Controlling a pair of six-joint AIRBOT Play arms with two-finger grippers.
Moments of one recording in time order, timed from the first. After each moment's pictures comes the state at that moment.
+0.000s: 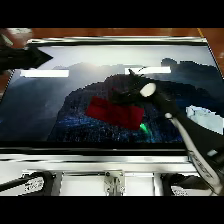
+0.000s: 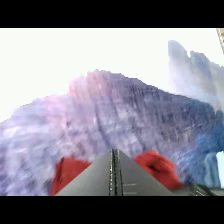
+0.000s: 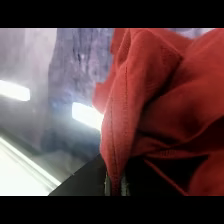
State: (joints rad) left arm 0.16 -1.30 1.55 0.72 -1.10 -1.28; right arm 0.45 -1.56 1.22 -0.67 0.72 1.49
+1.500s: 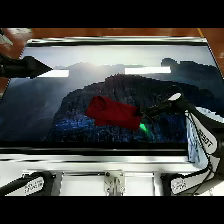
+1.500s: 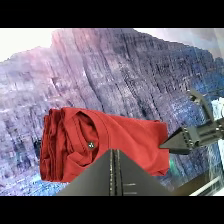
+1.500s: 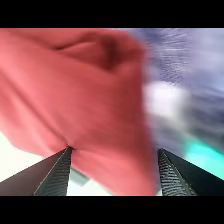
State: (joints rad) left arm 0.13 -1.23 1.50 0.73 -1.26 -1.26; right arm -0.01 -1.71 1.05 -0.69 1.15 1.32
